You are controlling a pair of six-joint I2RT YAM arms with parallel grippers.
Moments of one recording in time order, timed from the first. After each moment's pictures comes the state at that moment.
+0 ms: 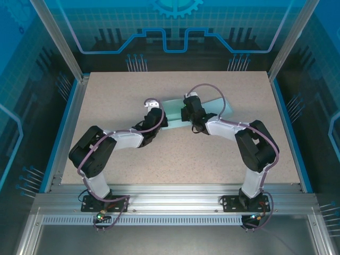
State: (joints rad) left arm -0.59 1.76 0.87 0.37 -0.38 -0.54; right arm 0.58 1.82 1.12 0.03 0.29 0.31
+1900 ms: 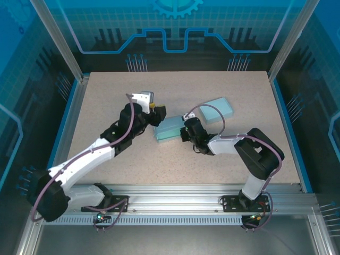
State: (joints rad) left arm -0.59 1.23 0.90 0.02 -0.10 -0.38; right arm 0.69 1.73 0.77 0.29 0.26 0.29
